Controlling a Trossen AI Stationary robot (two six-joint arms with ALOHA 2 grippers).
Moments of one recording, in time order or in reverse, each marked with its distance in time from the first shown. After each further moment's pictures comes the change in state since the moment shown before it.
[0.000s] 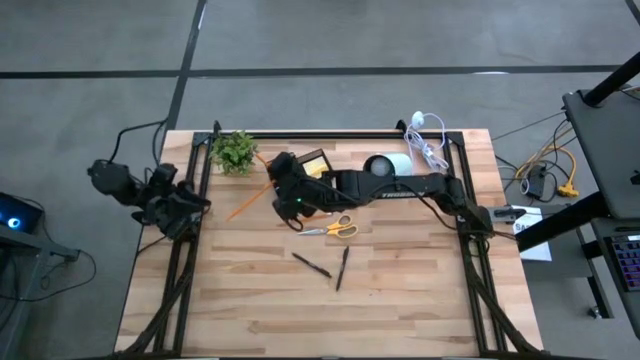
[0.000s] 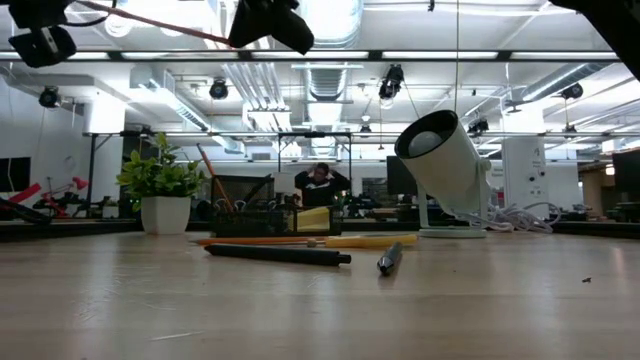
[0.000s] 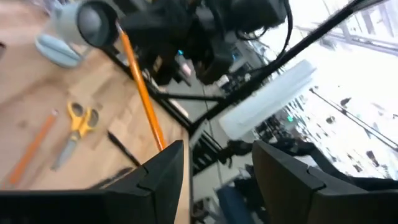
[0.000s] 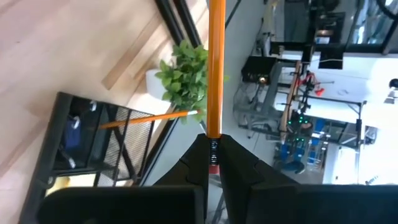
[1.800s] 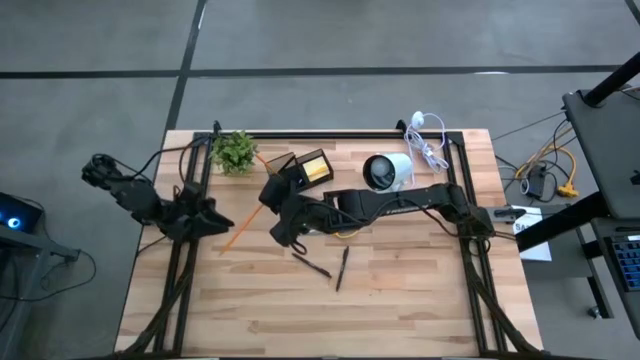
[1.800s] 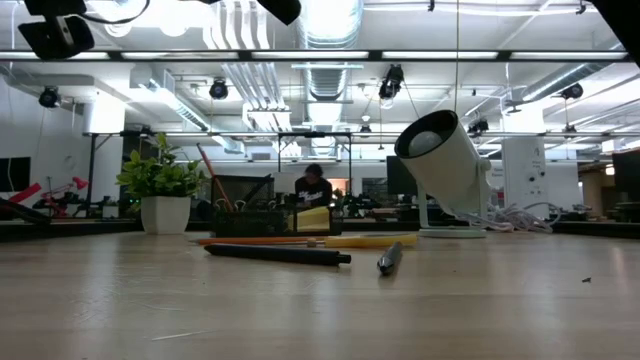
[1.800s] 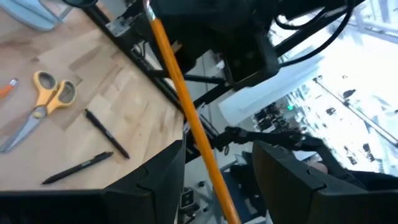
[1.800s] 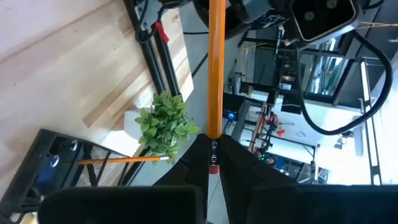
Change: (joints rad) left arm 0.004 0.278 -0.099 0.319 0.059 -0.078; right arm 0.106 0.000 0.000 0.131 -0.006 -0.176
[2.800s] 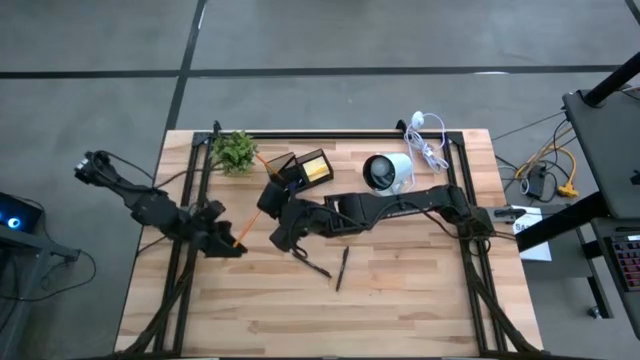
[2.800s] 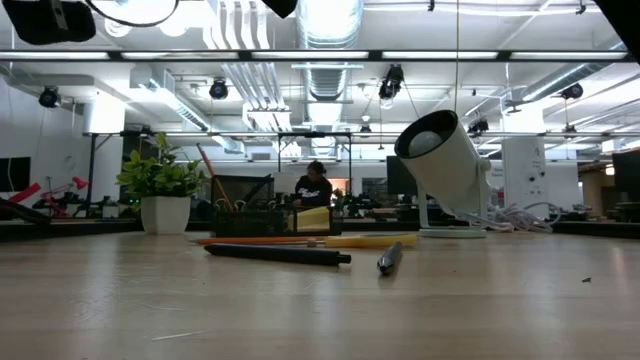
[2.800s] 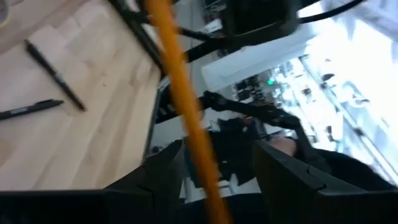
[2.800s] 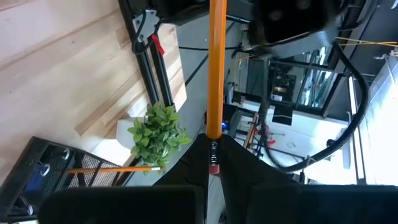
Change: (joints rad) left arm 0.011 0.228 0.001 0.226 0.195 -0.182; right arm 0.020 0.000 0.000 0.033 -0.014 -0.052
